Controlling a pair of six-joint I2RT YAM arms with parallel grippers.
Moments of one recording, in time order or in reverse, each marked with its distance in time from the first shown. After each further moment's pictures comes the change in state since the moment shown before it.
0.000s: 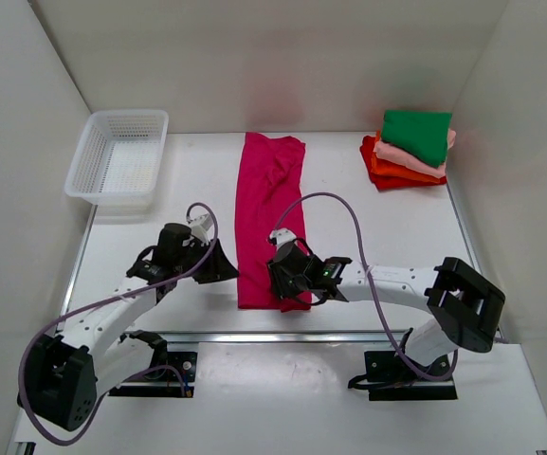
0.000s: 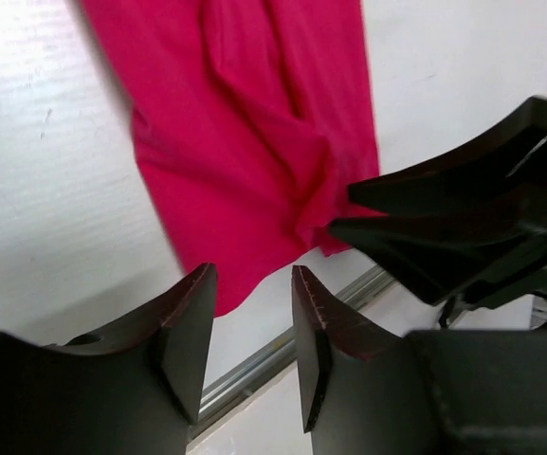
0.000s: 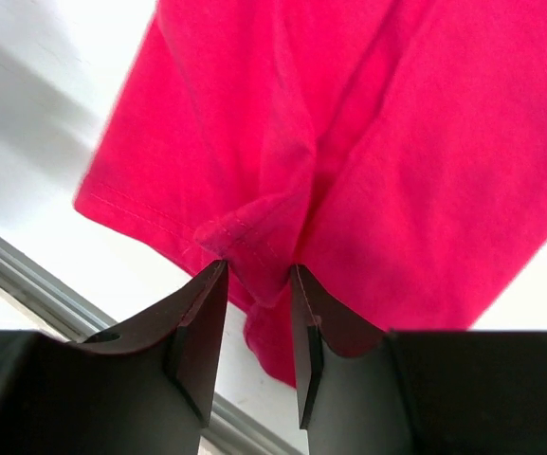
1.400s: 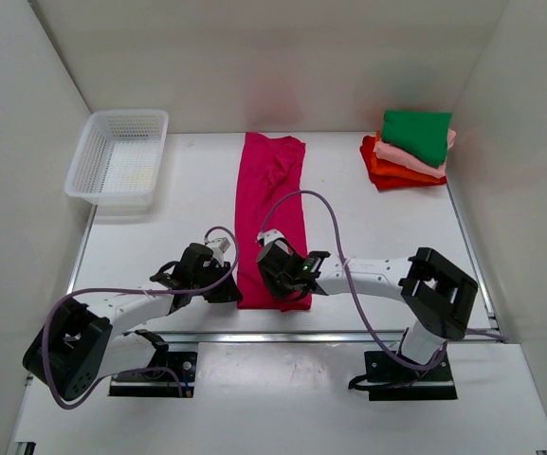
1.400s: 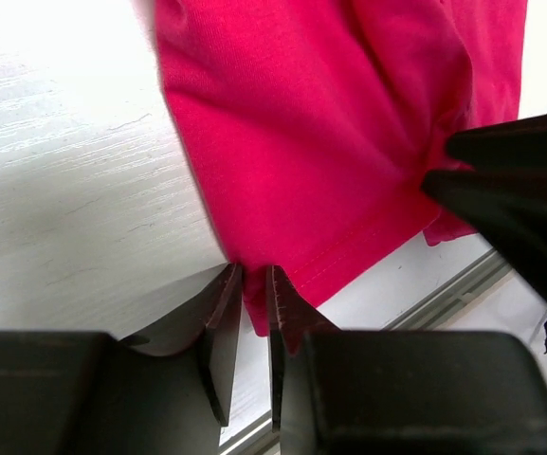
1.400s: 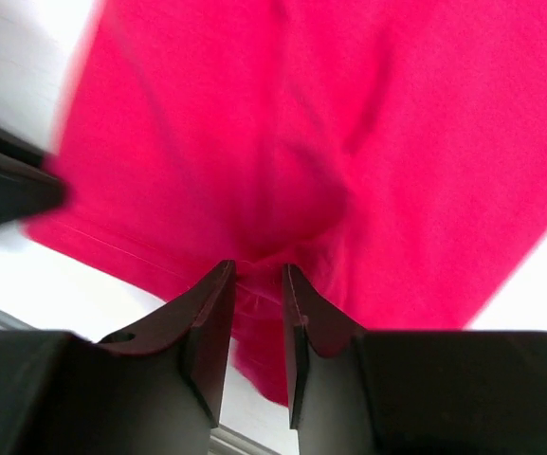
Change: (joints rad) left arm -0.195 0.172 -0.182 0.225 -0.163 -0.026; right arm 0.035 0.157 0.167 -0.172 0.093 0.006
